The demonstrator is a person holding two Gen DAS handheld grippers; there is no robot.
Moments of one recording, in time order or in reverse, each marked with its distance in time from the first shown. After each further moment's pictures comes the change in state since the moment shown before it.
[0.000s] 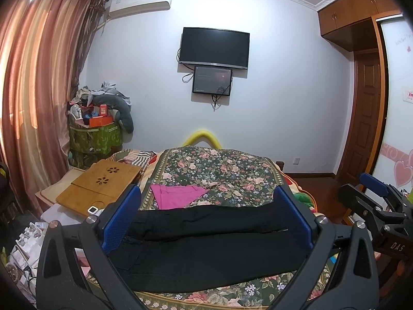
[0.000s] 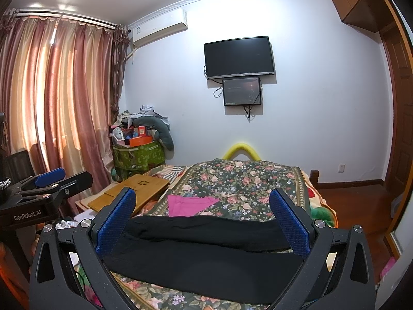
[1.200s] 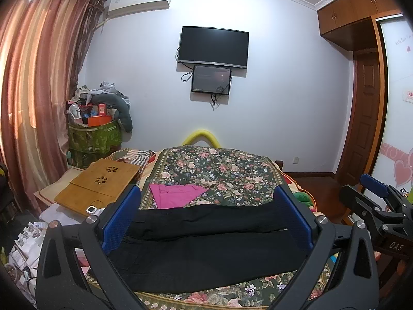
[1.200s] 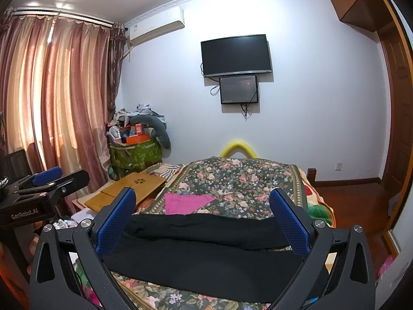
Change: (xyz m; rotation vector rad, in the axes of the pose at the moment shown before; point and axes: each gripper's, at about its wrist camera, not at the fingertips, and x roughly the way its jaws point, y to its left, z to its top) left arm 0.005 0.002 -0.003 0.001 0.002 -0.004; right arm -0.003 0.002 -0.002 0.001 0.016 -0.016
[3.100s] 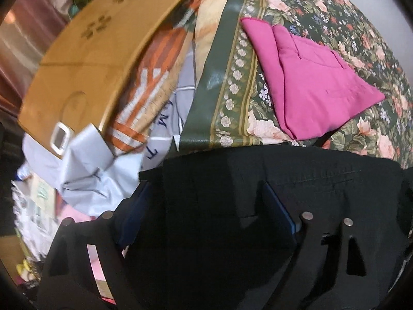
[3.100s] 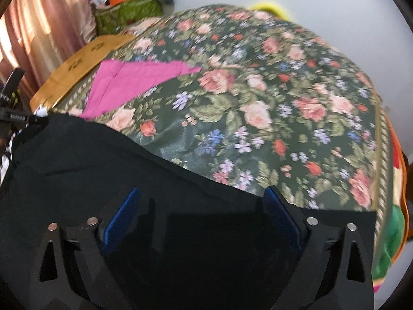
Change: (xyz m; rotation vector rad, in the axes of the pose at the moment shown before) left arm 0.487 0.274 -0.159 -0.201 1.052 0.231; right arm 0.401 -0.118 -0.122 -0.191 0.832 0.171
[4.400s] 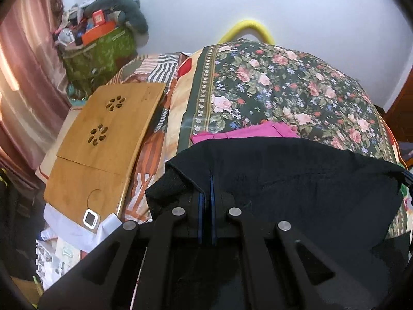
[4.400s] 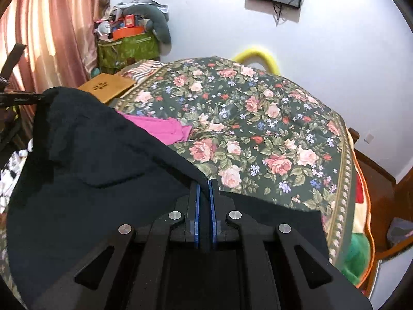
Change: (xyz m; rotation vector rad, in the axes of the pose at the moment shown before) left arm -0.148 -0.075 0.022 0.181 -0.403 0.011; right arm -0.098 0.004 0.020 -0.005 -0.238 -0.088
